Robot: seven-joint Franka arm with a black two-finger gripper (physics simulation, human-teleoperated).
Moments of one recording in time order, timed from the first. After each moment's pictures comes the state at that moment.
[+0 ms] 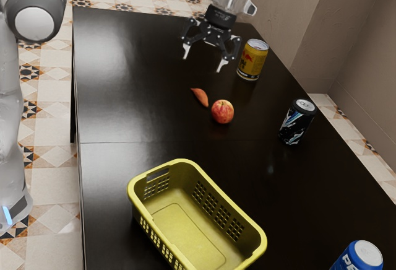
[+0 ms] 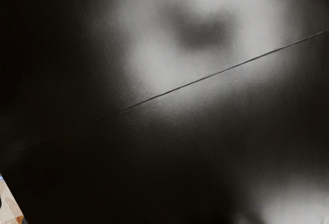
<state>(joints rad) -0.06 0.05 0.15 -1.36 -0.18 1.20 -1.18</state>
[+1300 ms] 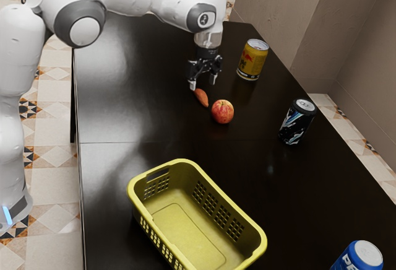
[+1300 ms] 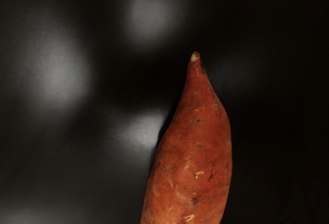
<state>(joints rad) 0.23 0.28 0.19 -1.64 -0.25 1.90 -1.51</state>
